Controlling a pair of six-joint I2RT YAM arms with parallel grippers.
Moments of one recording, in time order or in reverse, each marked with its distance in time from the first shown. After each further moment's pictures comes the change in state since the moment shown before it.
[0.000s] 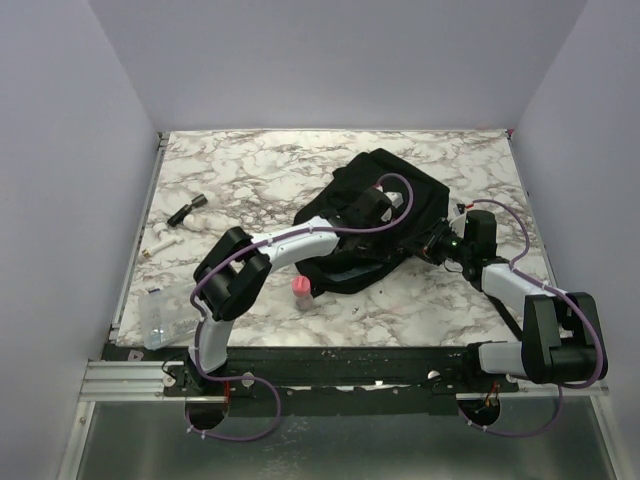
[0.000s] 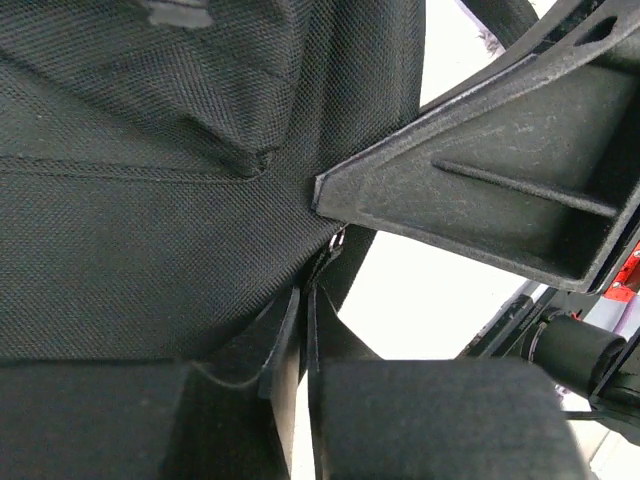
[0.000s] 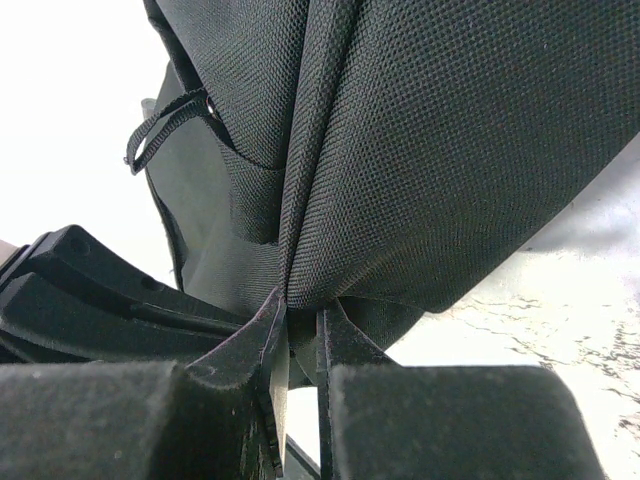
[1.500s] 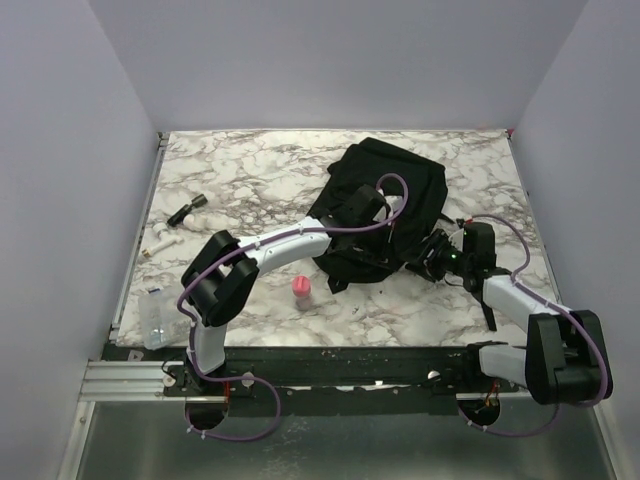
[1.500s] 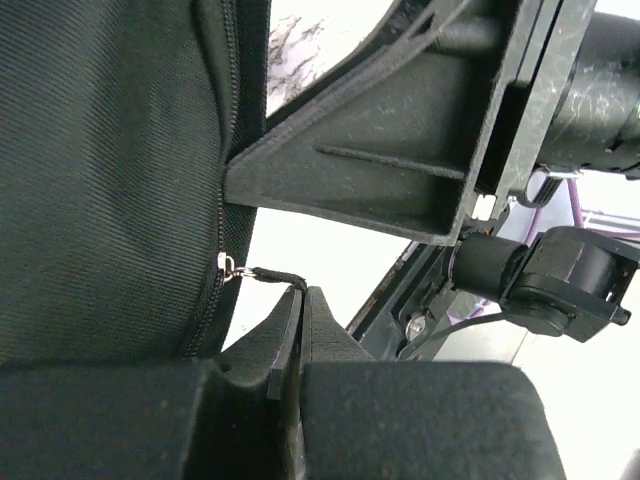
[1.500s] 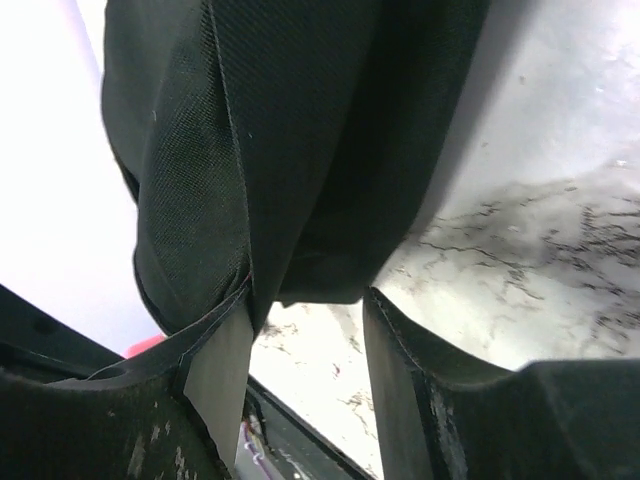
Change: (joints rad) left arm 0.008 -0.079 -0.045 -0.017 0.206 -0.050; right arm 0.010 -0.115 -0.076 -0.150 0.049 0.008
